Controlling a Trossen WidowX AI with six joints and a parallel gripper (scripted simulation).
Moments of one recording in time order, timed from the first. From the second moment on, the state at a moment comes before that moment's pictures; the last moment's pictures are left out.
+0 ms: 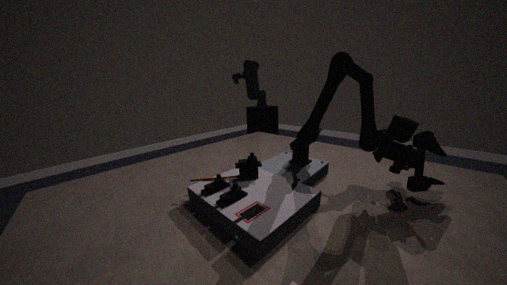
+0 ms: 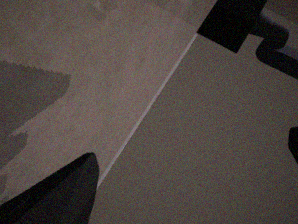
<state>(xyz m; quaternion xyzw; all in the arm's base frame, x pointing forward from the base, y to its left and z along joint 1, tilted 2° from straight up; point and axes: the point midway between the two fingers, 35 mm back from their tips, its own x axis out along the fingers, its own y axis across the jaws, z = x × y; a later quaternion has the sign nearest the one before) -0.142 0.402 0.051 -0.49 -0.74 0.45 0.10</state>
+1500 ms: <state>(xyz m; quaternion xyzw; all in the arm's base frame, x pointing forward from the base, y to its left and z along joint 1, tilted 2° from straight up) 0.089 0.410 0.054 -0.63 -0.36 0.60 0.34</state>
